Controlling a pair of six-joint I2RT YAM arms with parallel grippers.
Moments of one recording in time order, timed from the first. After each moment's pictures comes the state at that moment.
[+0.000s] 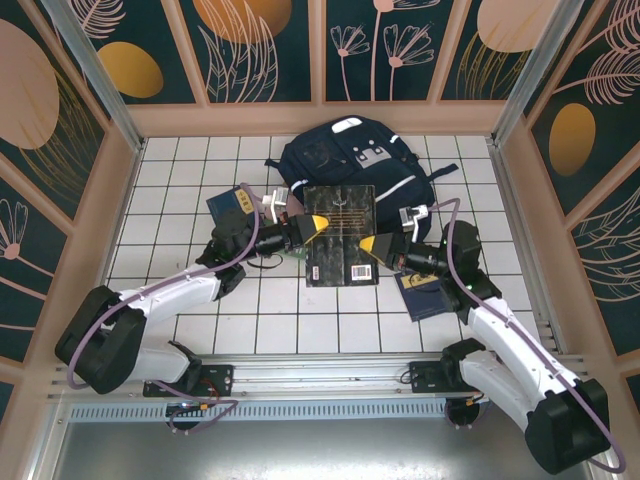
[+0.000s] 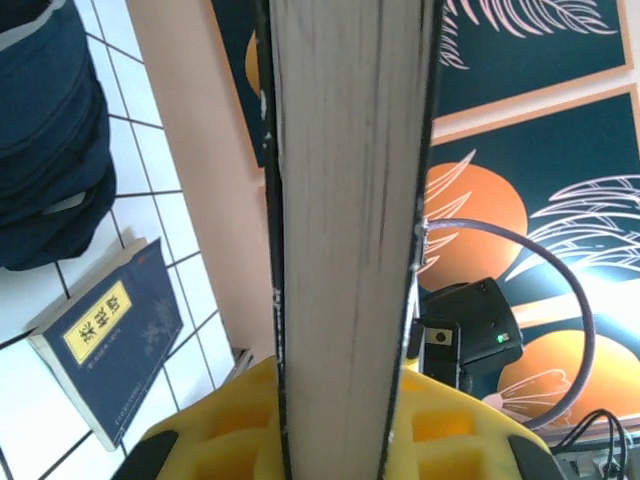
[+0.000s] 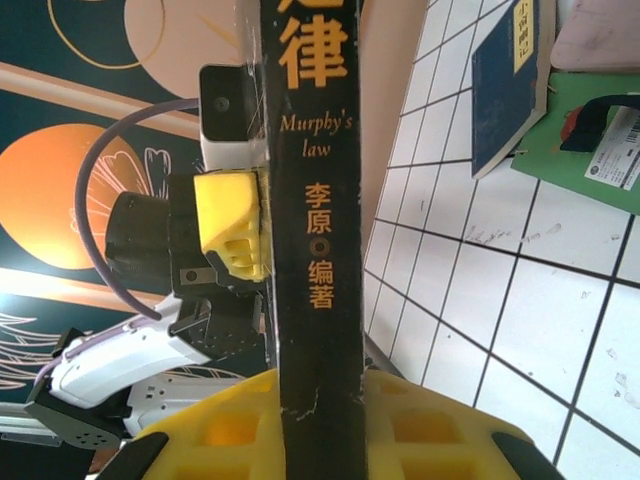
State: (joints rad) left arm -0.61 1.35 0.63 0.74 0.66 -1.32; right arm 0.37 0.84 0.49 0.19 -0.88 1.11
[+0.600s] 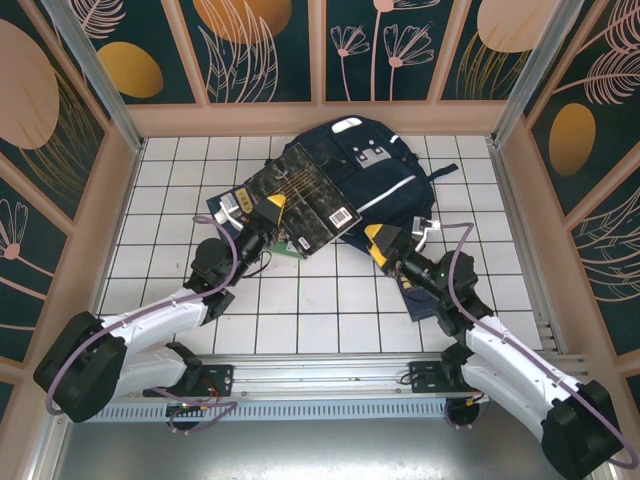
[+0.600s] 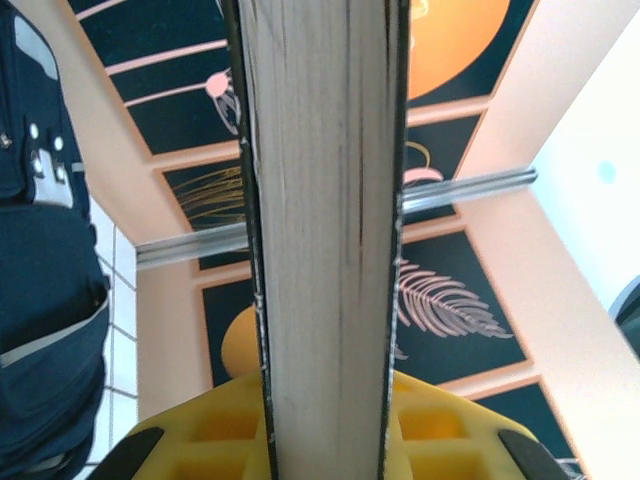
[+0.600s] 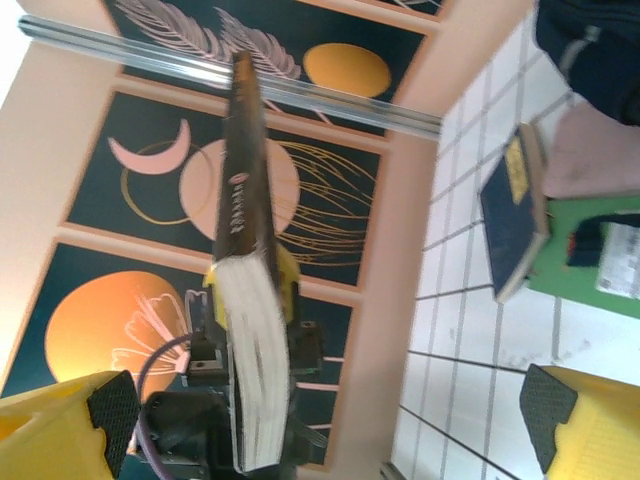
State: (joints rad) left arm -0.67 1.18 0.44 0.99 -0.05 -1.46; right arm 0.54 0.75 0.28 0.56 -0.39 1.34
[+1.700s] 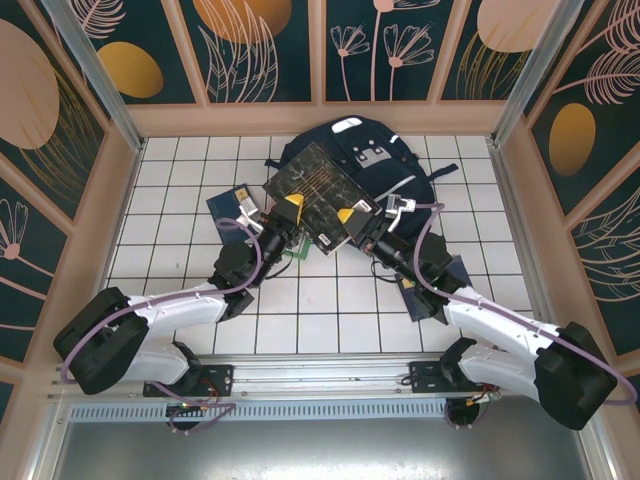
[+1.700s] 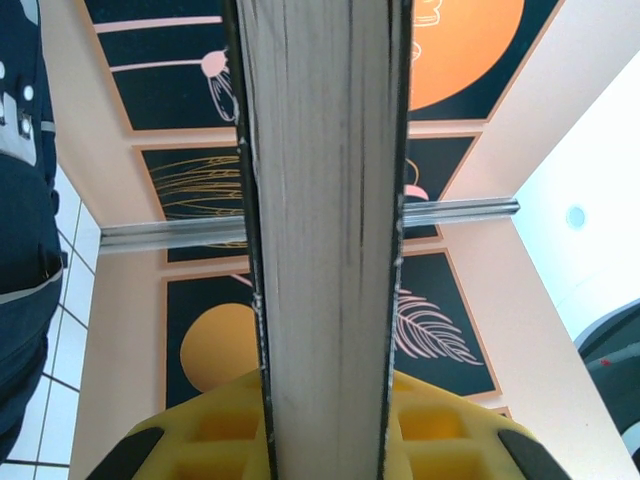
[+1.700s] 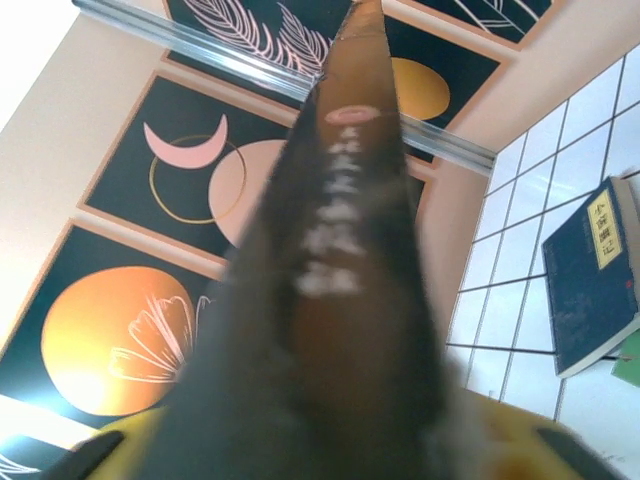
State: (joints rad) left arm -0.81 1.34 0.51 1.08 -0.21 -1.55; right arm 0.72 1.05 0.47 0.73 -0.21 1.23
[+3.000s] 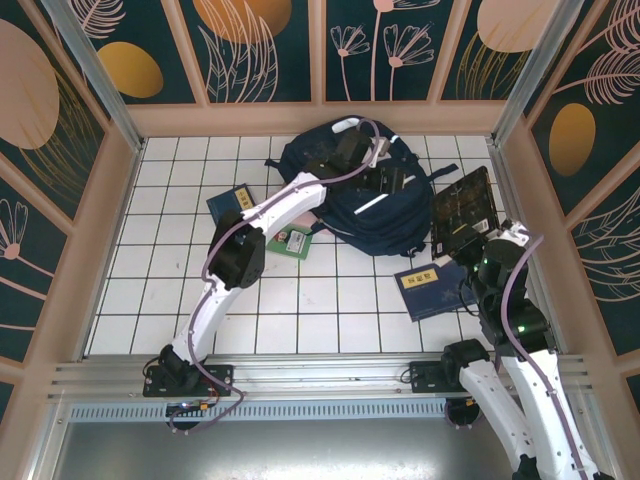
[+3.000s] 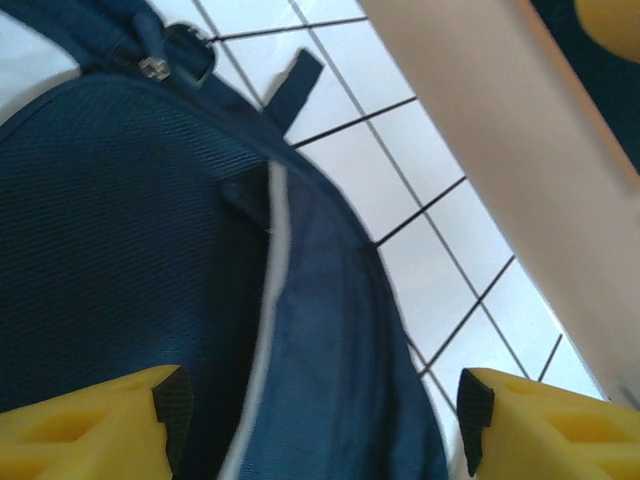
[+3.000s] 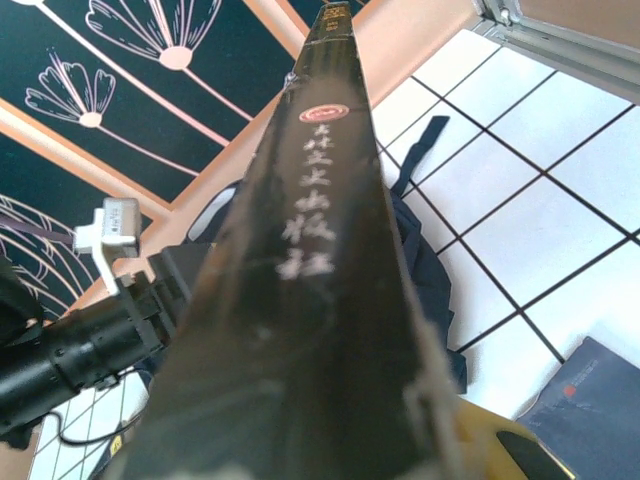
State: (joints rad) left arm -0.71 2.45 2.25 -0.41 0.37 -0.50; right arm 0.26 0.47 0.75 -0.62 0.25 0.79
